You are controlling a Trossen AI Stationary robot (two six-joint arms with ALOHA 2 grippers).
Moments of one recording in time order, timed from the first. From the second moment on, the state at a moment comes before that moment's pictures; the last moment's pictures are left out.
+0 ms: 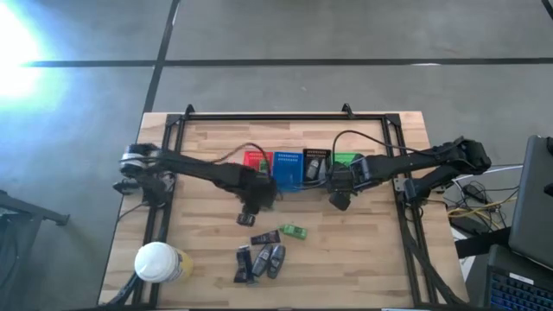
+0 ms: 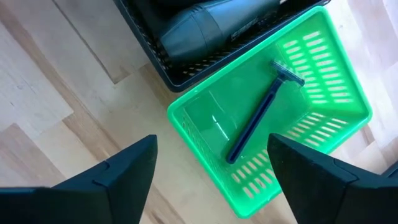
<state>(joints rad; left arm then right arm) -0.05 1.70 1.22 -0.74 0.07 0.10 0.07 1.41 1.01 -1.06 0.29 0.66</state>
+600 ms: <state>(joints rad) 0.25 1.52 0.99 -0.51 -0.10 -0.90 0.09 1.41 1.01 -0.99 0.20 0.77</state>
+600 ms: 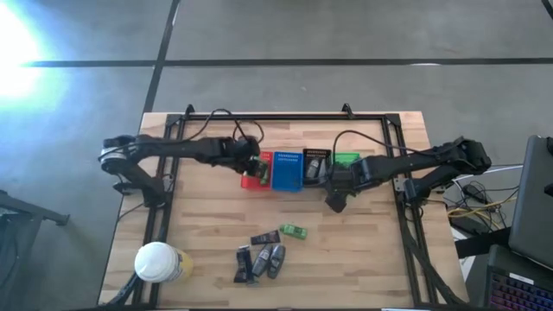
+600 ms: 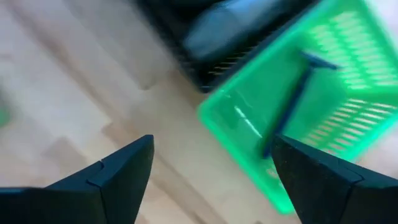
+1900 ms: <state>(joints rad) 0.09 0.96 0.67 -0.43 0.21 -0.20 0.32 2.07 1.37 -0.66 0.03 0.67</state>
